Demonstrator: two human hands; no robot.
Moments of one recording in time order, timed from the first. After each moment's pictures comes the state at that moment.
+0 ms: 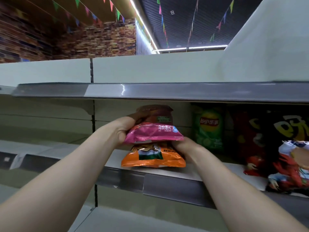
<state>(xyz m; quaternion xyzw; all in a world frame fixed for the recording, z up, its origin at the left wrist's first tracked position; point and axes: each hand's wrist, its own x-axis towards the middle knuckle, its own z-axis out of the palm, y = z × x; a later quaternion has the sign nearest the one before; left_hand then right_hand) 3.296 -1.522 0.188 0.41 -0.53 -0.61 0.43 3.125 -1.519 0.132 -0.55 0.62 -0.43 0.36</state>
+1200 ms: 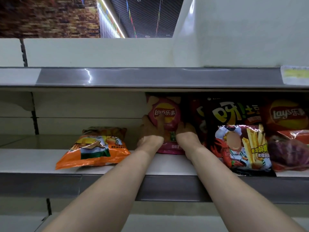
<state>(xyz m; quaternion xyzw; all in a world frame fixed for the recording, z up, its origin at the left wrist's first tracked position) 3.090 -1.539 0.114 0.50 -0.67 -0.31 0.45 3.013 -1.473 0.130 -0.38 0.72 -0.56 0.14</state>
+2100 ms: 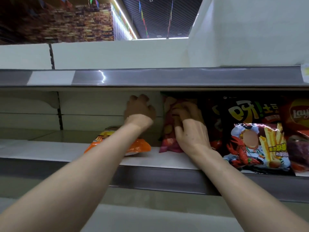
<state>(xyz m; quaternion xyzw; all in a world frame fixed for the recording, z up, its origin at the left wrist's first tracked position) 3.171 -1.529 0.173 0.49 -0.73 -0.03 0.48 3.039 -1.454 0.125 -0.61 0.64 -0.41 -0.22</state>
